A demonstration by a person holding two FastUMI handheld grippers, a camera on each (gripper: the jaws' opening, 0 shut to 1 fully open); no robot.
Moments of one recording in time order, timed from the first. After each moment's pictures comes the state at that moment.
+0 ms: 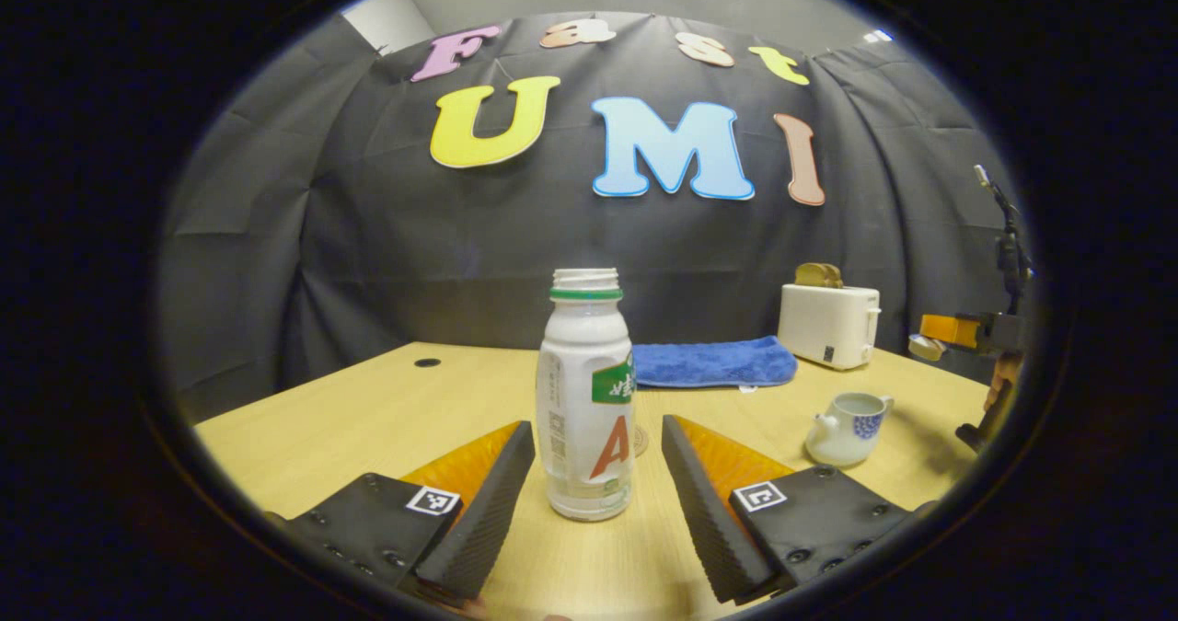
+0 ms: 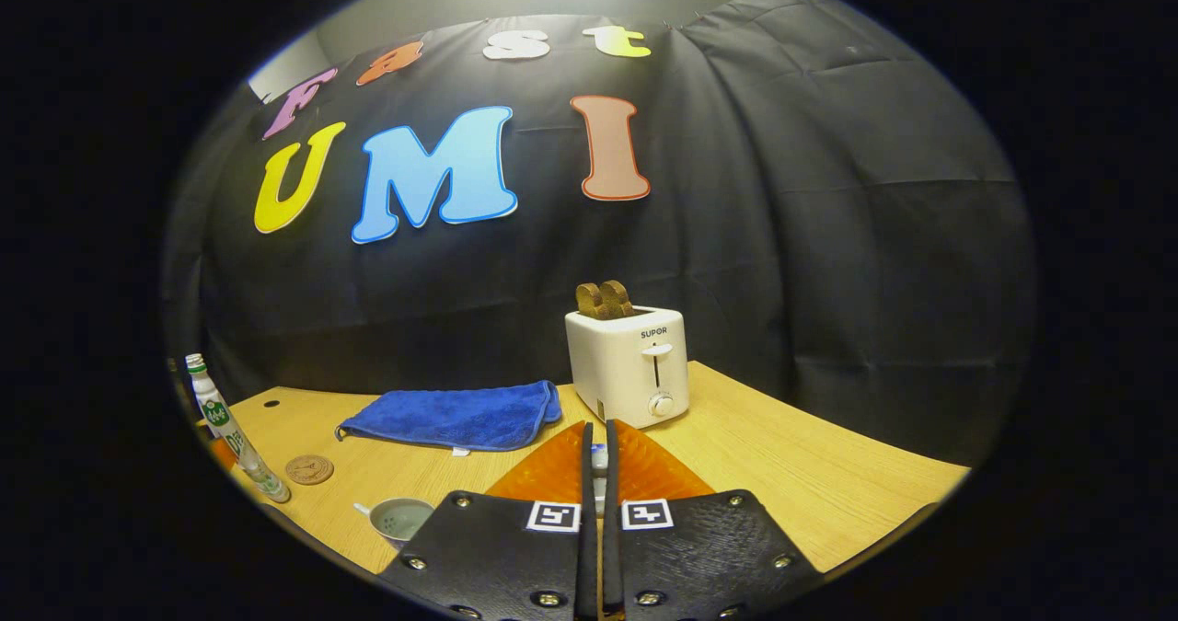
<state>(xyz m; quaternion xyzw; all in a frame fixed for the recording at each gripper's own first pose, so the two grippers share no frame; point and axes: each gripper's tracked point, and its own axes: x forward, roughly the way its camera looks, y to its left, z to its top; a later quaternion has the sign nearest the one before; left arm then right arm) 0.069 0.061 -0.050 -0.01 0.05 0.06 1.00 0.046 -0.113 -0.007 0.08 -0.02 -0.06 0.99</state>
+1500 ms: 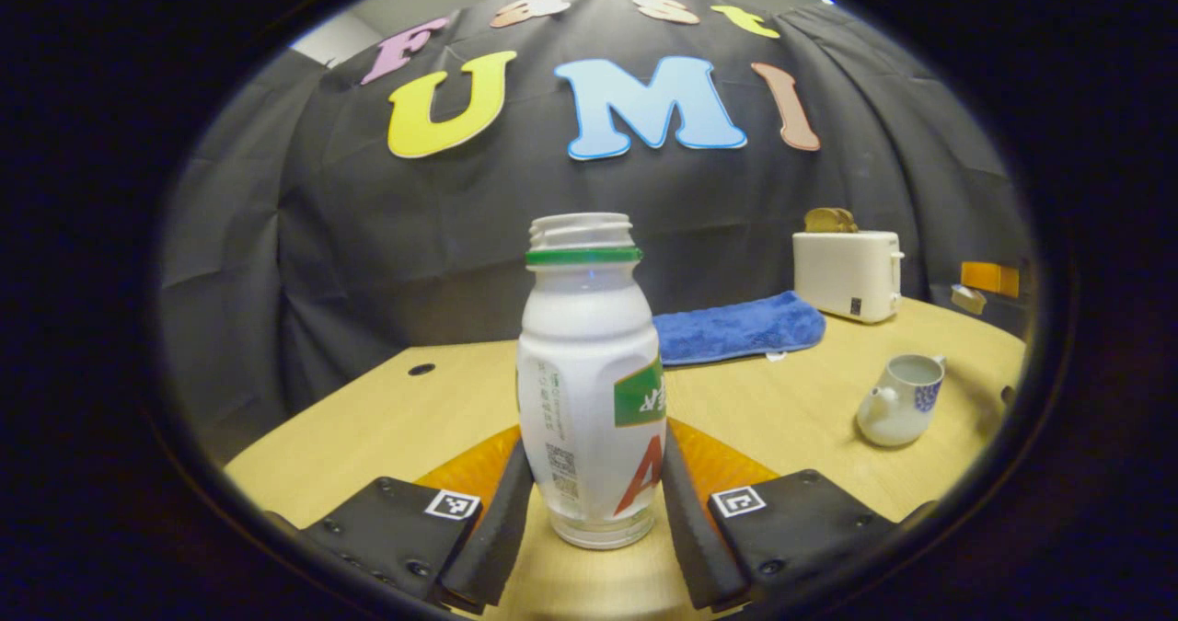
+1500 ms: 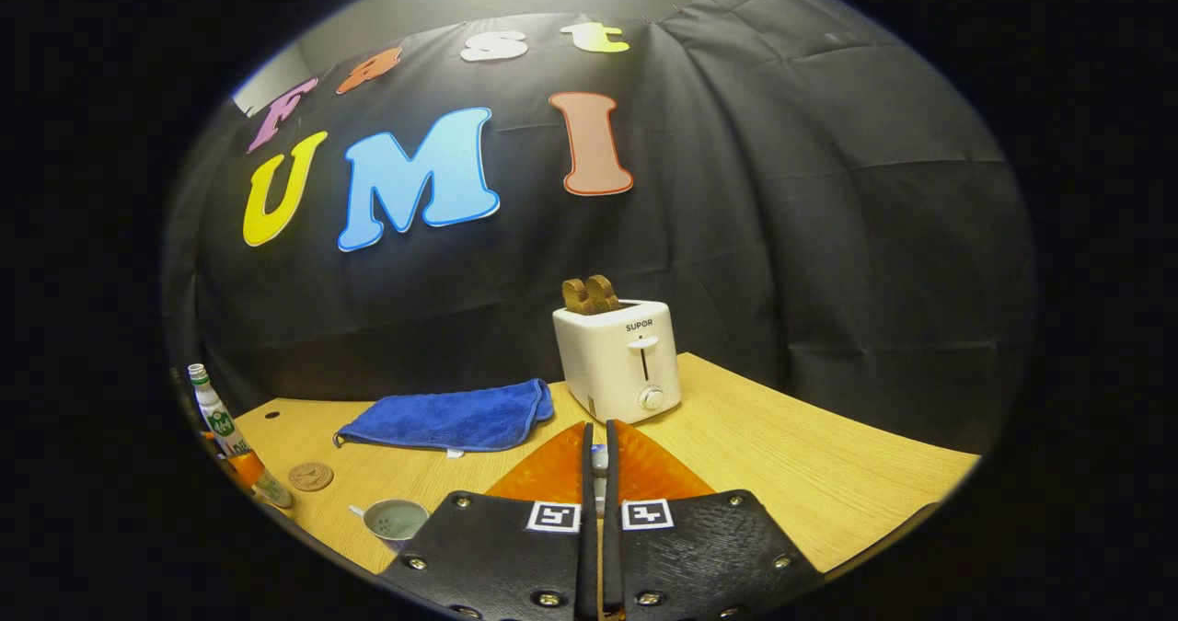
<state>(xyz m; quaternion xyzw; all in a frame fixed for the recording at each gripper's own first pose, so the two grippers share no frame) 0.121 0.063 -0.064 0.10 0.10 0.06 0.99 0.047 -0.128 -0.014 0.10 -0.02 -0.08 0.99</state>
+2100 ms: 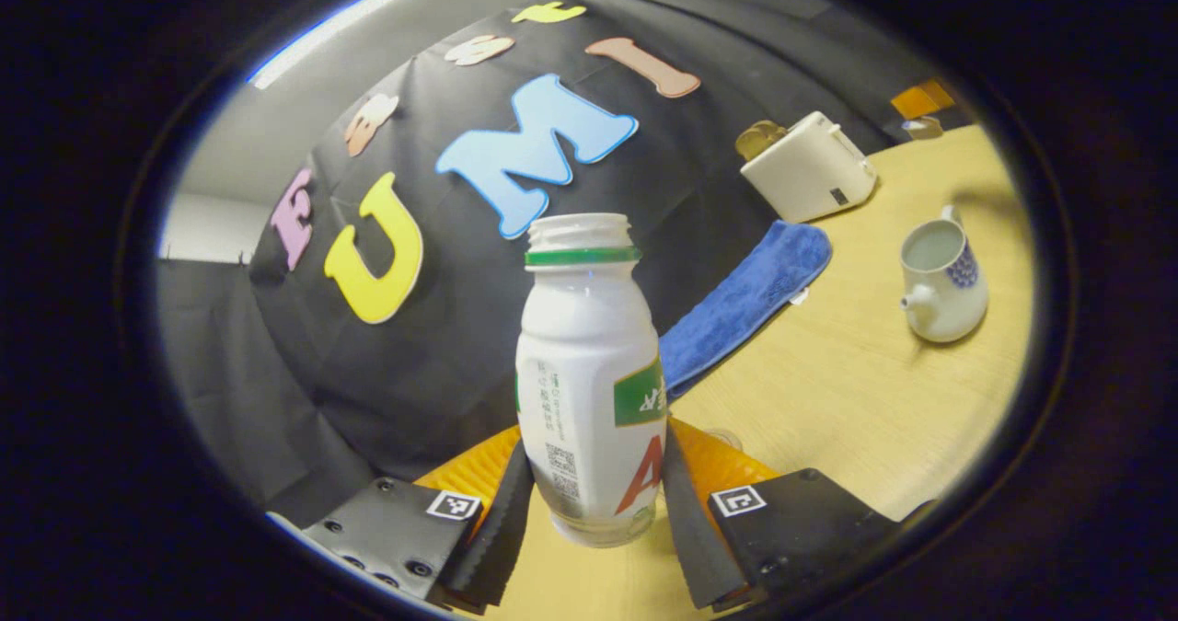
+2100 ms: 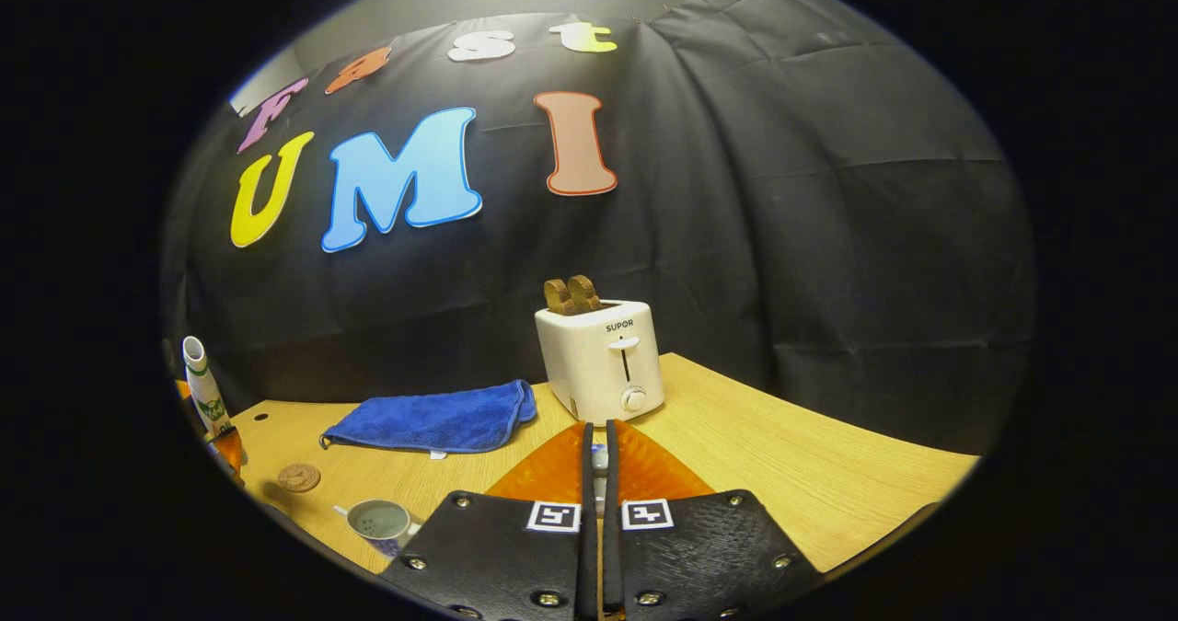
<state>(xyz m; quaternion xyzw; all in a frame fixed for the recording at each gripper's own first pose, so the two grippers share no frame) 0.135 0.040 -0.005 0.41 0.04 0.08 0.91 0.048 -0.140 -0.017 0.11 -0.02 -0.09 0.99</state>
